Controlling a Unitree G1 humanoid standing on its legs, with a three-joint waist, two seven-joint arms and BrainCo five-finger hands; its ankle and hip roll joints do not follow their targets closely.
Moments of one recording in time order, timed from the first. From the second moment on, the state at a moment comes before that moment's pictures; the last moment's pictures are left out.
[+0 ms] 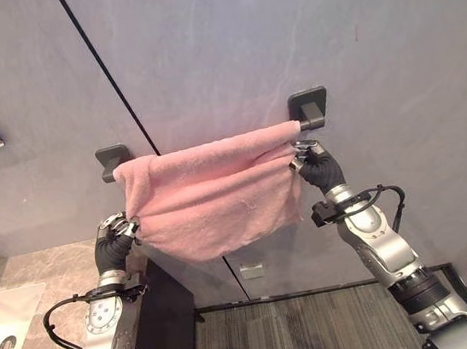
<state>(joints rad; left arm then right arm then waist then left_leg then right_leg) 0.04 0.36 0.06 0.05 -0.48 -0.17 0.12 -0.35 -0.41 0.29 0.07 0.35 -0.11 -0.08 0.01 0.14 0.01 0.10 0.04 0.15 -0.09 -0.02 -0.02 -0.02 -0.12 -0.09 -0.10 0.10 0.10</state>
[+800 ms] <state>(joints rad) 0.04 0.35 0.06 0.07 -0.62 -0.19 0.12 -0.32 -0.39 0.25 0.05 0.38 -0.13 -0.09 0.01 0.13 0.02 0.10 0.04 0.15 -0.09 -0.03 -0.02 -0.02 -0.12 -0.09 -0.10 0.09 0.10</state>
